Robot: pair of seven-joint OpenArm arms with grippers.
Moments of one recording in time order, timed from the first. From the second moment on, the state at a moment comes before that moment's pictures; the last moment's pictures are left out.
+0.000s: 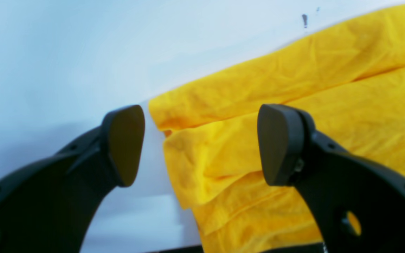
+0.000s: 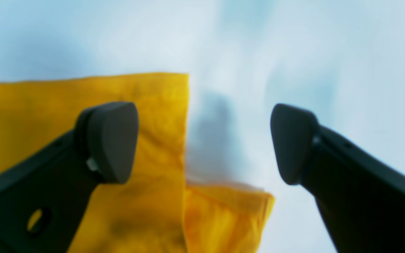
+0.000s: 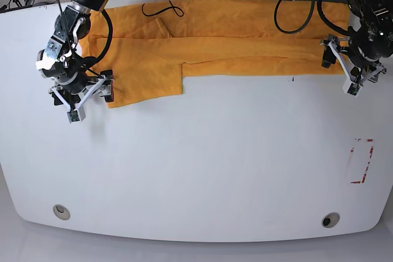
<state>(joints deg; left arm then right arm) 11.0 -16.4 -31.1 107.4 -21.7 -42.3 71.7 3.0 6.0 30.6 90.1 8.0 40.6 -54.1</state>
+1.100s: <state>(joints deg) 11.4 -16.2 -31.1 107.3 -21.6 -42.3 70.4 4.5 3.6 29.9 78.1 9.5 40.7 -45.0</state>
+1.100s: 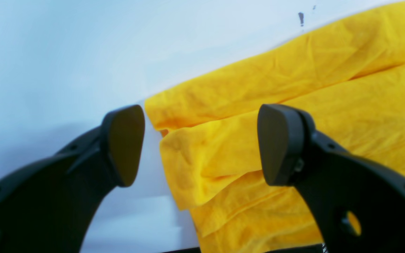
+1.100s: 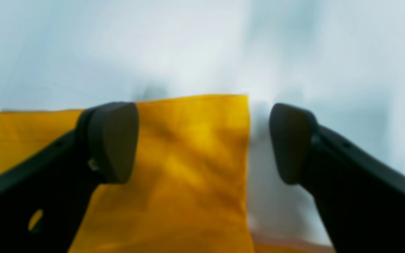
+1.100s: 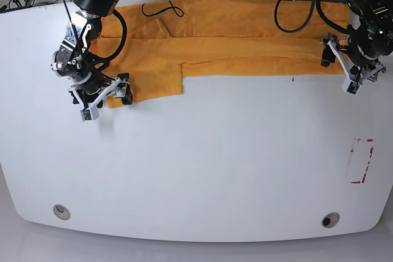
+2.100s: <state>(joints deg) 11.4 -16.2 -31.1 107.3 -21.6 -42.3 70.4 2.1 3.9 27.4 78.7 10.1 40.9 -43.6</state>
